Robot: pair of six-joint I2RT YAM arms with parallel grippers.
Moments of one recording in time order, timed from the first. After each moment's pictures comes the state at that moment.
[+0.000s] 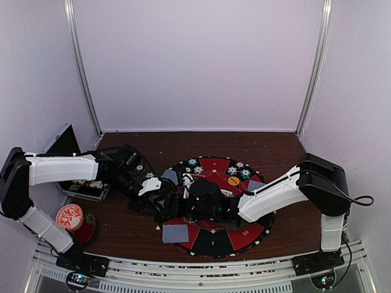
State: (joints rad) left arm -0.66 1.49 0.91 -0.58 0.60 0.84; right arm 1.19 2.00 1.09 0.61 0.11 0.82
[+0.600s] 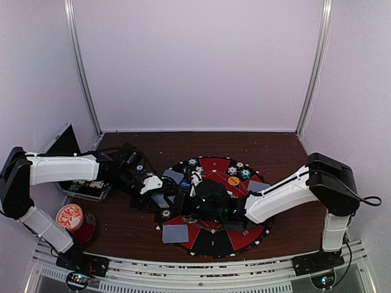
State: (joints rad) left arm -0.66 1.49 0.91 -0.52 0.56 0.84; right arm 1.20 1.94 1.02 0.61 0.24 0.89
